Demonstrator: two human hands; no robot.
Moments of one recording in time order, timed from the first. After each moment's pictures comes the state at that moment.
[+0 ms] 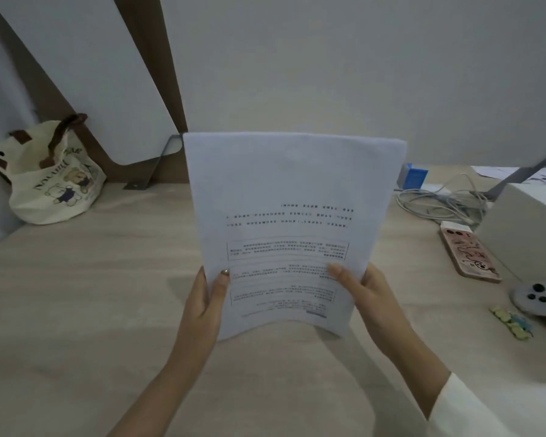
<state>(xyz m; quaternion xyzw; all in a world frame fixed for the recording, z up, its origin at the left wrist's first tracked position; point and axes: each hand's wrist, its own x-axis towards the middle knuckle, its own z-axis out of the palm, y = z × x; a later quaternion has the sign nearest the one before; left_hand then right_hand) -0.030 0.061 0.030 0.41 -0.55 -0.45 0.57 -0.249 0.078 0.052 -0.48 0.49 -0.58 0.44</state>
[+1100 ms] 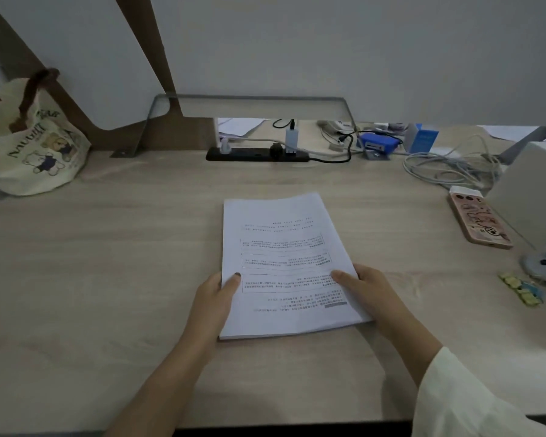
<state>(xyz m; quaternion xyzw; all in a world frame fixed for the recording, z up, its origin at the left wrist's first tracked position) -0.041 0.055 -0.005 0.60 -0.45 -0.54 0.38 -0.268 0.070 0.000 -0.44 0.70 -0.37 0.41</state>
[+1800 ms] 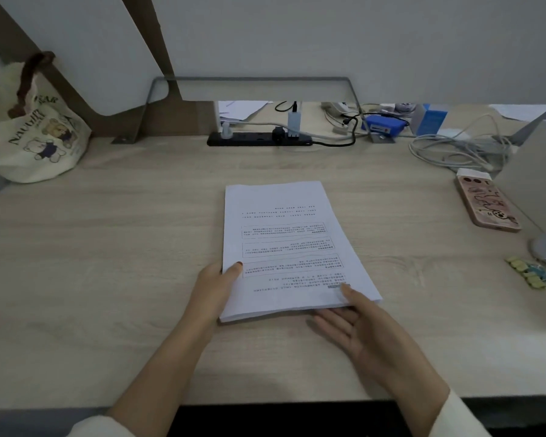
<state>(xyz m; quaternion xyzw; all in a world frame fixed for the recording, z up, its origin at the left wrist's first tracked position) -0.041 0.051 -0.002 0.64 -0.44 -0.53 0.35 -0.234 0.133 -0.001 -0.09 0.43 -0.56 0.70</state>
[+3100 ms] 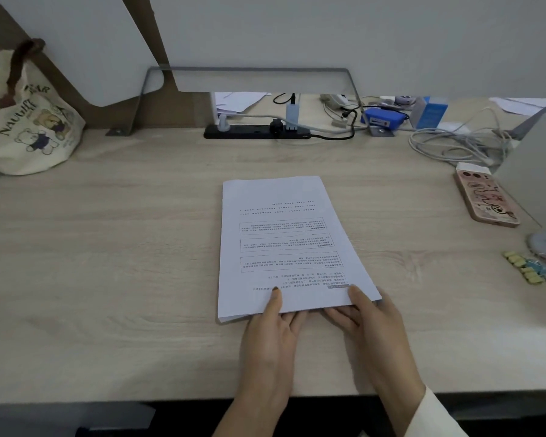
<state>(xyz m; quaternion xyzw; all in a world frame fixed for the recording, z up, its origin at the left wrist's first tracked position) -0.114 0.122 -0.016 0.36 -0.08 -0.75 0.55 -0.229 0.139 -0.009 -0.19 0.52 -0.64 0.54</state>
